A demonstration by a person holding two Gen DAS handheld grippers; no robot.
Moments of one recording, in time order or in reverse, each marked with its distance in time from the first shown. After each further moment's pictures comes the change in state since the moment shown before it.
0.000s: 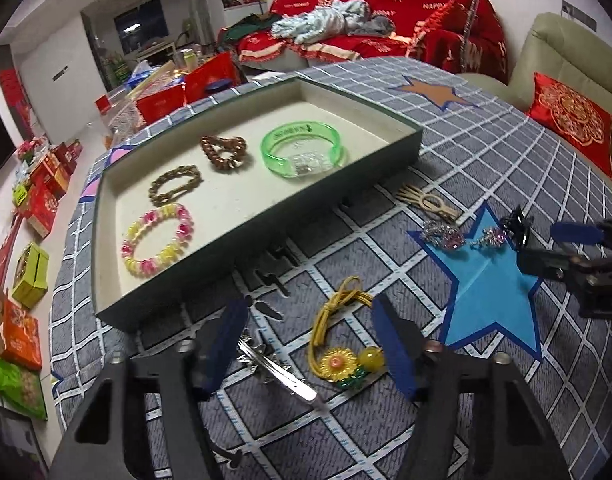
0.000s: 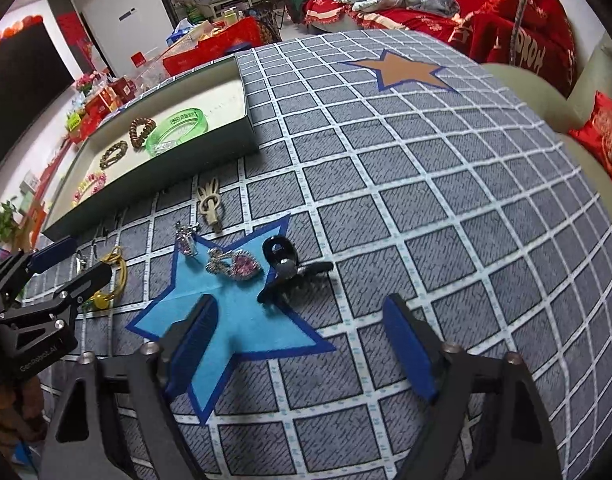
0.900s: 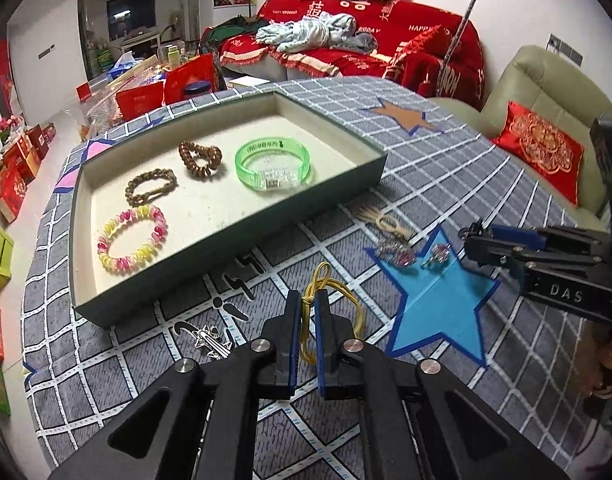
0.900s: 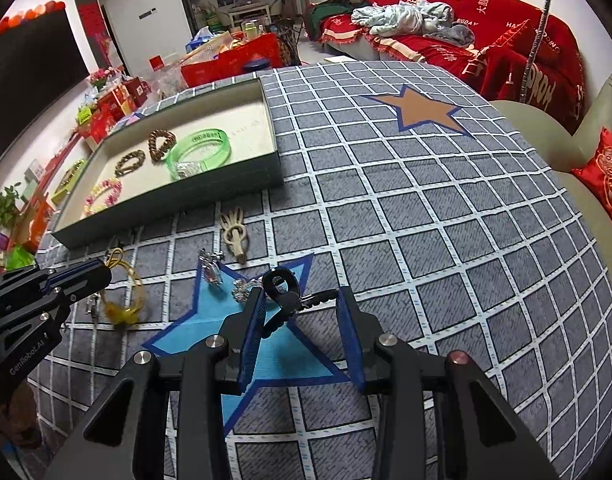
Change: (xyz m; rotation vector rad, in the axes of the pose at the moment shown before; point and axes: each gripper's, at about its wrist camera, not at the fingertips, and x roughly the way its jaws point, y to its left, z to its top) left arm -0.024 0.008 0.003 -0.076 -0.049 -0.159; right arm -0.017 0.015 0.012 -0.055 -0.066 0.028
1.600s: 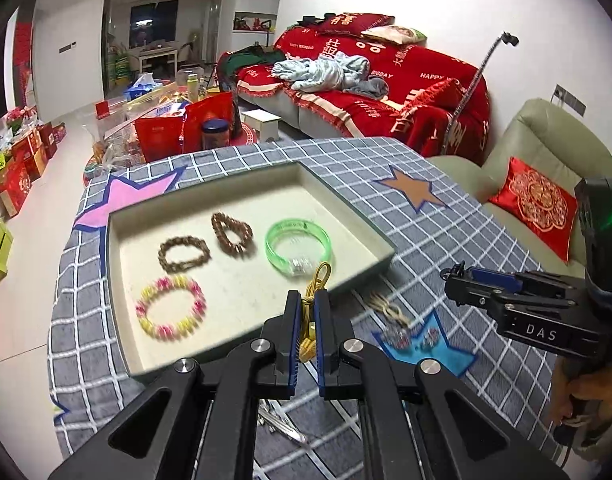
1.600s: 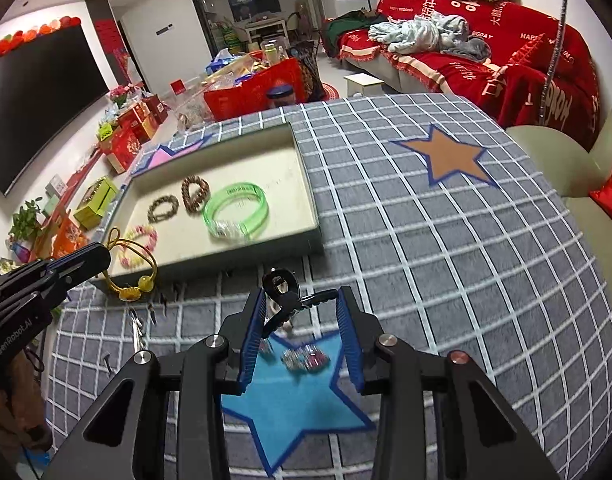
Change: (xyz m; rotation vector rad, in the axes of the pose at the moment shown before) left arm -0.037 0.033 0.052 -0.089 -0.125 -0.017; right arm -0.011 0.019 0.053 -0.002 -0.052 0.087
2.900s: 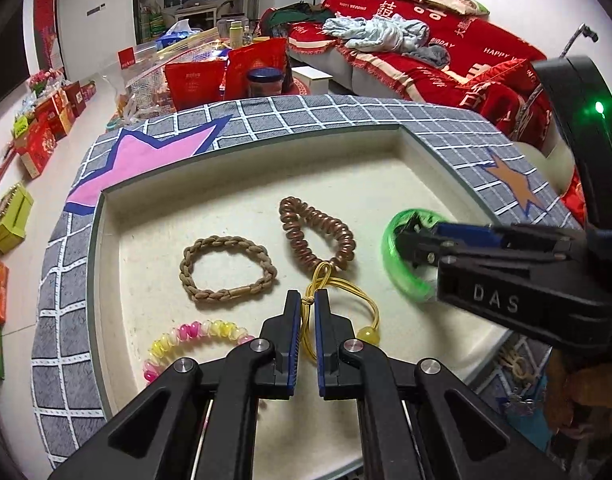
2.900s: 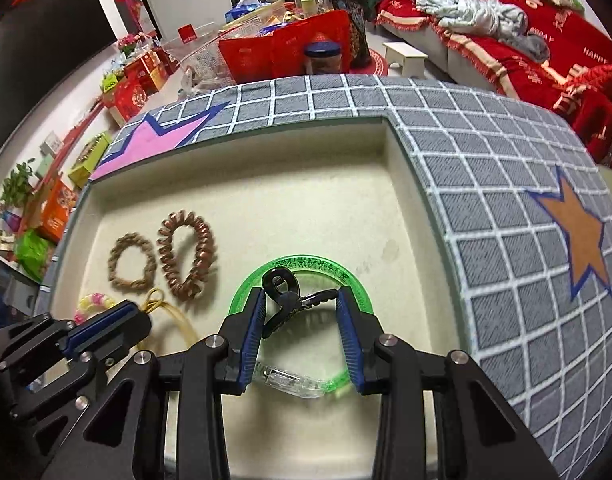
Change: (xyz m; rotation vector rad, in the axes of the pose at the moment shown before) left arm 0.116 0.065 0.024 -0.085 0.157 0.151; right arm 0.160 0.064 0.090 -0.122 0.164 -0.015
